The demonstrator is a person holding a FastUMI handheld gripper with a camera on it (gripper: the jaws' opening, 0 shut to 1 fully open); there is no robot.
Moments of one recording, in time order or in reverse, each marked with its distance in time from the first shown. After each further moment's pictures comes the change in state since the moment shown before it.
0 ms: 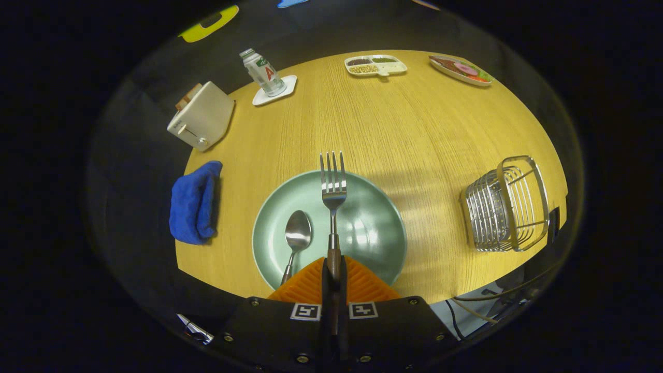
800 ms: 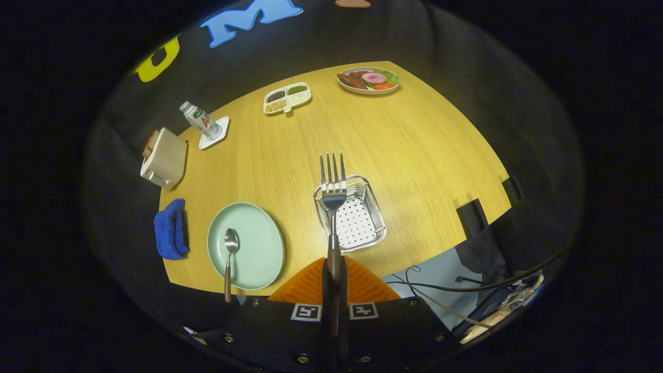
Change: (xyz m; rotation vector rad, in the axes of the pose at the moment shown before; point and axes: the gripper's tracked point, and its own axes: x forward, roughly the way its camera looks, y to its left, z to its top) arm -0.106 -0.150 -0.006 0.140 -0.002 -0.211
